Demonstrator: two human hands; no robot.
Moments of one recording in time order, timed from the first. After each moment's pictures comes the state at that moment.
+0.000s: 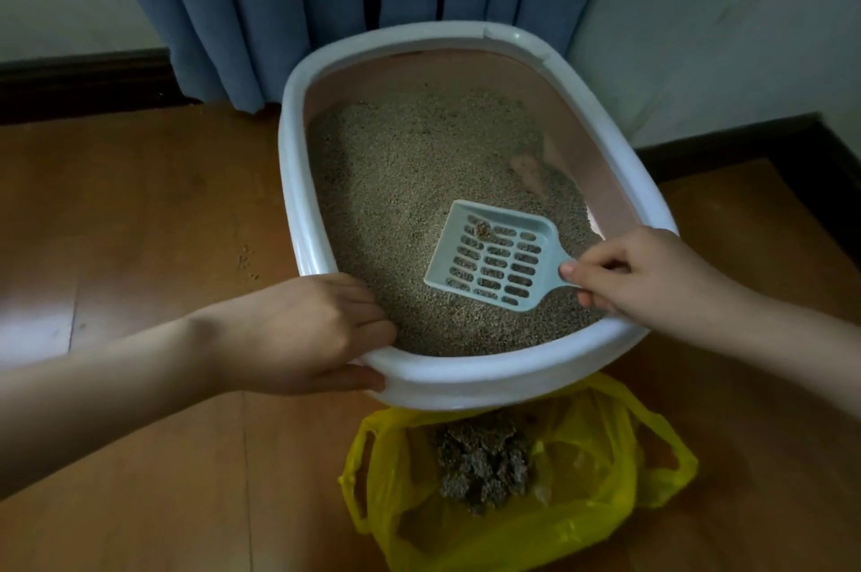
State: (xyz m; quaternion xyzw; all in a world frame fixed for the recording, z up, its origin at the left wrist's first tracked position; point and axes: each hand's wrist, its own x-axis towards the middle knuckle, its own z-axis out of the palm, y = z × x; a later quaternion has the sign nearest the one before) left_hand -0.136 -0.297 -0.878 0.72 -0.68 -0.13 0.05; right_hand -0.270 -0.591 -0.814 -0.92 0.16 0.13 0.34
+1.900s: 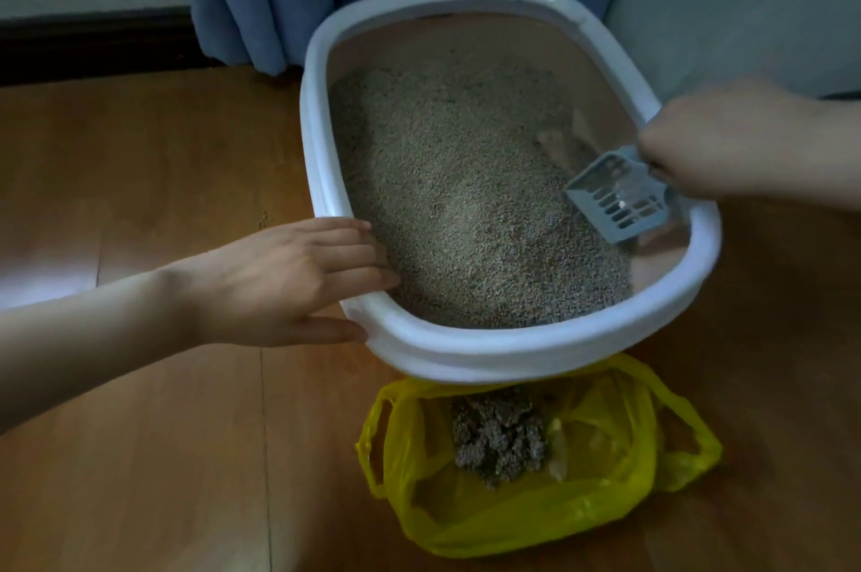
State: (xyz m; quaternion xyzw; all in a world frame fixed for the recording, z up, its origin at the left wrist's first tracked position) left_hand -0.103 -0.264 -0.928 0.76 -0.63 -0.13 -0.02; right_hand -0.195 -0.622 -0.780 -0.91 -0.04 0.25 -0.33
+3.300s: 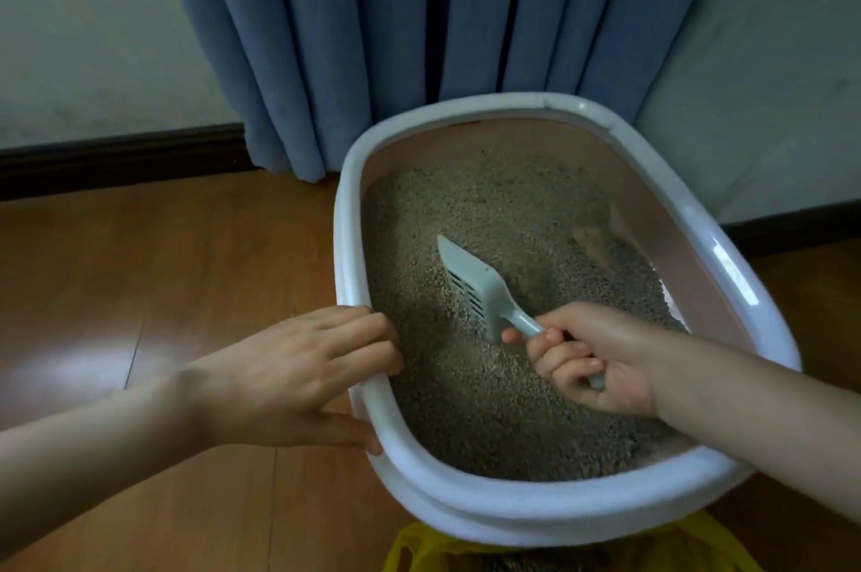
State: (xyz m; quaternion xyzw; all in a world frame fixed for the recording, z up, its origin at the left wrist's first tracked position) left_hand -0.100 -0.272 -0.869 0.75 -0.65 -0.02 0.12; right_hand -0.180 -0.549 -0.857 -0.37 0.44 0.31 0.76
